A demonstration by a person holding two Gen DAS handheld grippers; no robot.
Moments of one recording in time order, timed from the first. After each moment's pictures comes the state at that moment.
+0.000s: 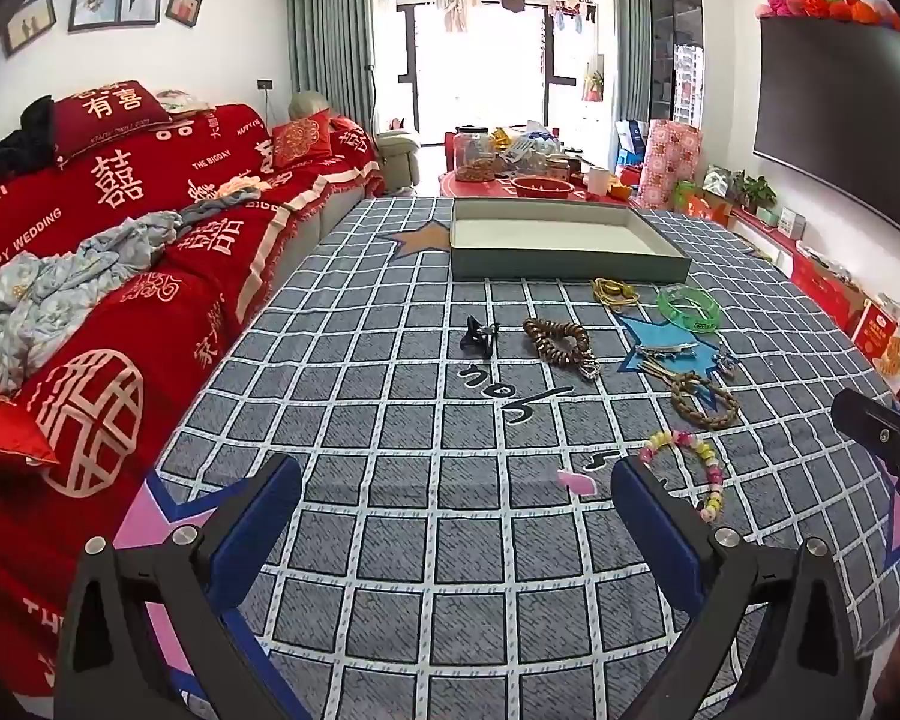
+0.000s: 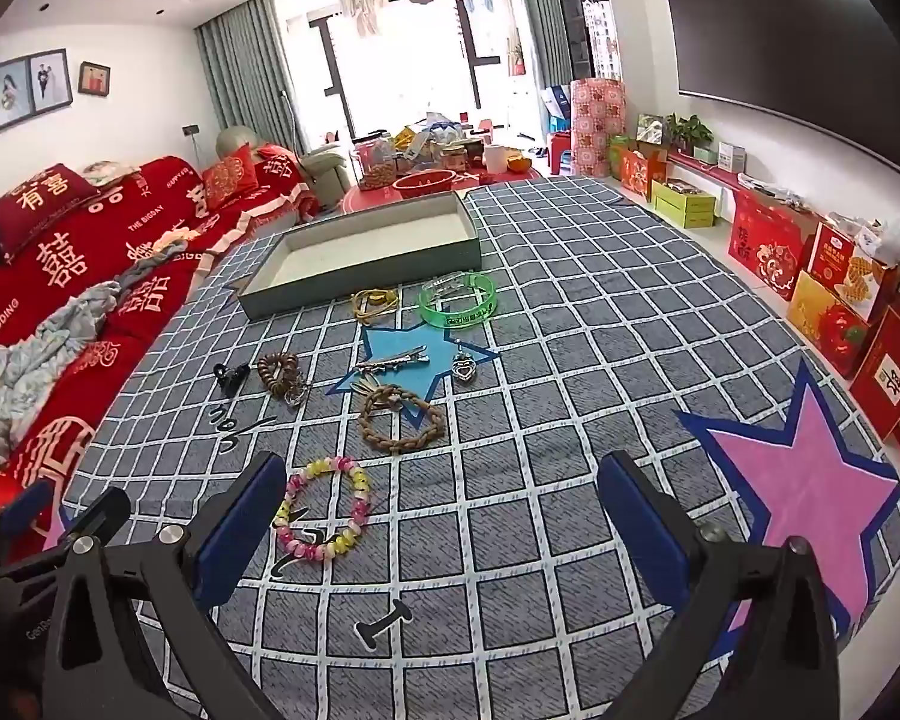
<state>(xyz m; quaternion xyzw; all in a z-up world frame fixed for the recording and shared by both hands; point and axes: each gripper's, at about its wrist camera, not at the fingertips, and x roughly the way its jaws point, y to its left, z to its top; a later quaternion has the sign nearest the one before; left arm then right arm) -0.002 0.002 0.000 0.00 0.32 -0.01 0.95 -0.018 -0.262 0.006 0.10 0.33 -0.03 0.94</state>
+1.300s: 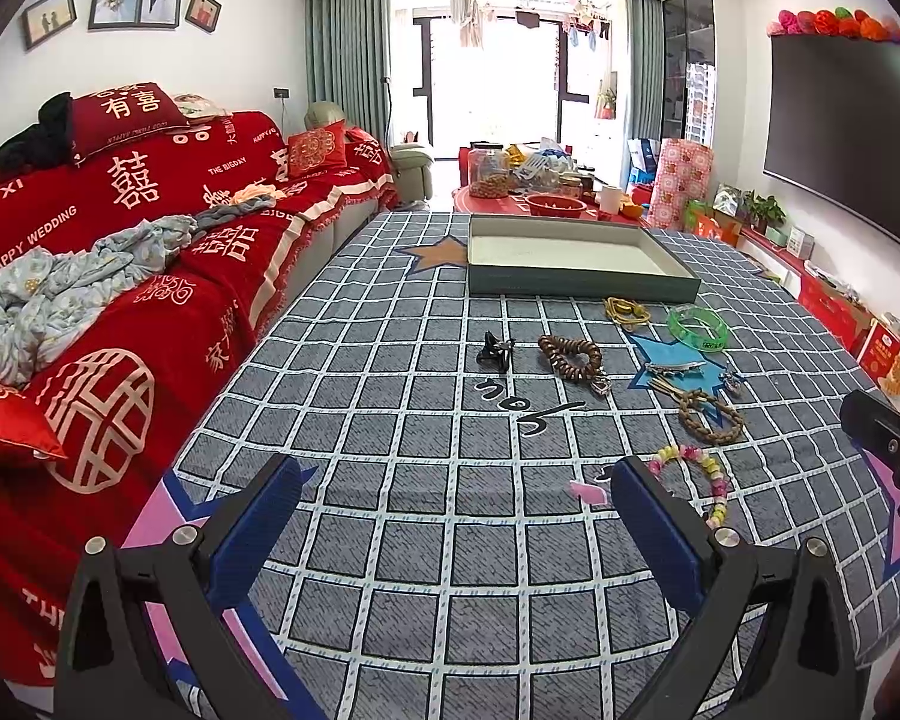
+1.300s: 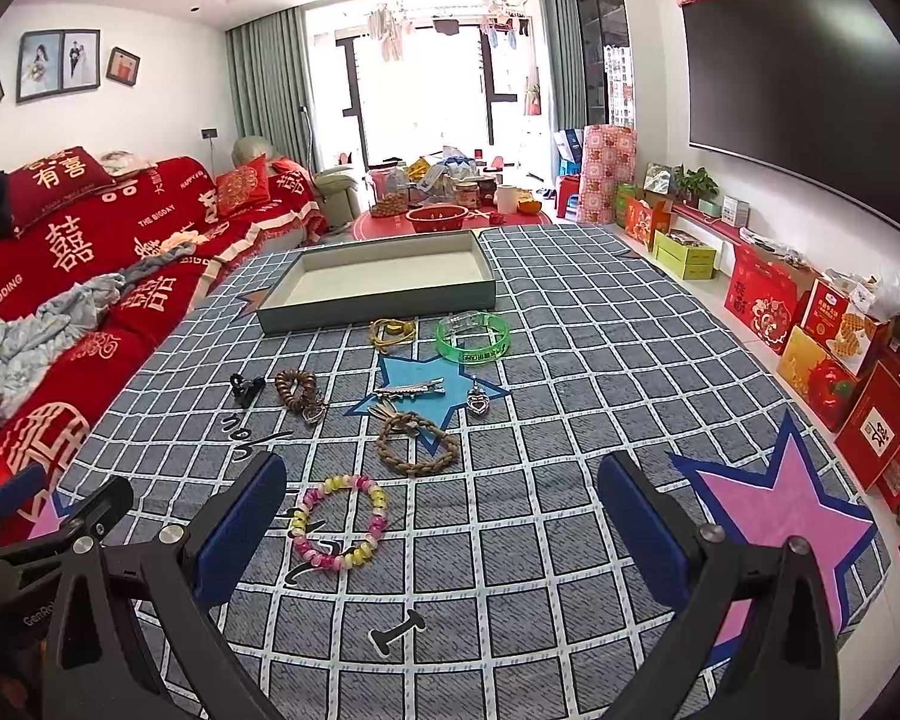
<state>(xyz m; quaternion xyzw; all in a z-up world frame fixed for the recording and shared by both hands) -0.006 0.009 0.003 0.00 0.31 0.01 0.95 -0.026 -0.238 0.015 0.06 0.29 -0.03 0.95</state>
